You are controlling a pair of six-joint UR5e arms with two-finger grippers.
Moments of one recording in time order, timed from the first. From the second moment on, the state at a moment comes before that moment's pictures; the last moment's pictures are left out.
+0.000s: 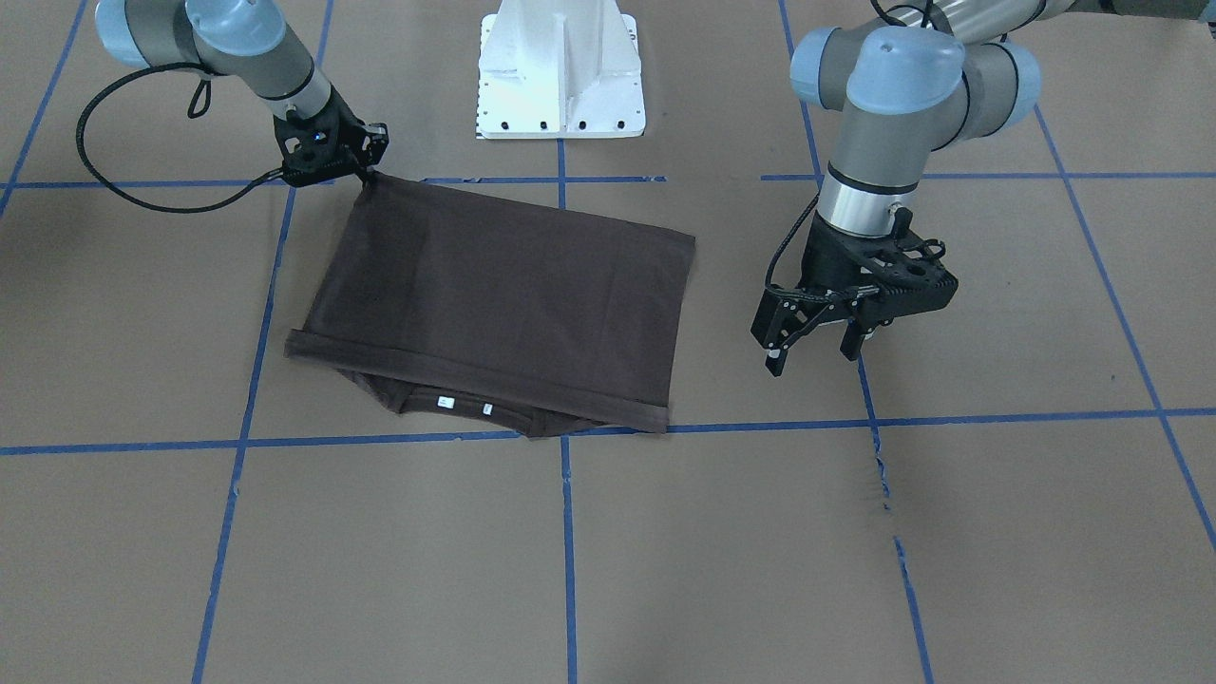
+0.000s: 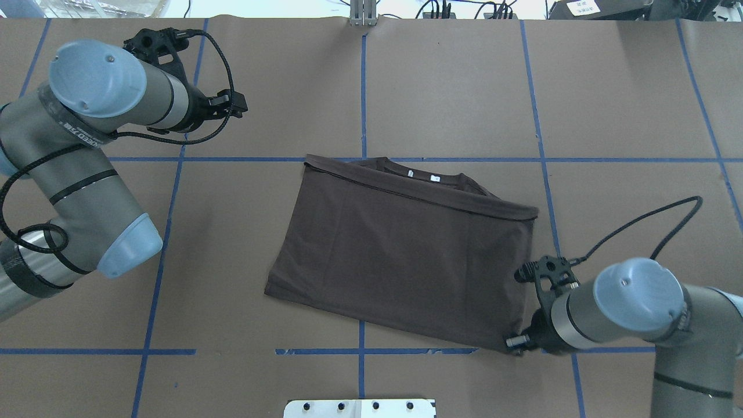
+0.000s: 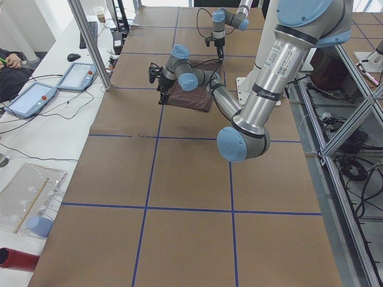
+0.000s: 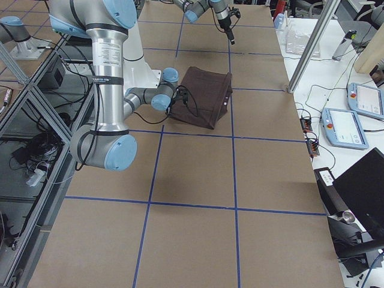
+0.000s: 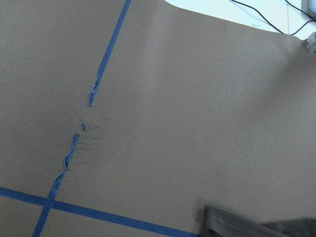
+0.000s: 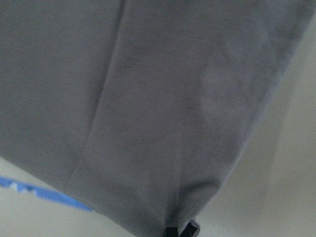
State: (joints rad) left arm -0.77 -2.05 -1.80 -1.79 -1.72 -1.33; right arm 0.28 -1.62 2.09 -1.18 1.95 1.20
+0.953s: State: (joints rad) left arm -0.38 -2.01 -1.89 -1.73 -1.68 -1.90; right arm 0.39 -1.56 2.21 -1.18 1.95 1.25
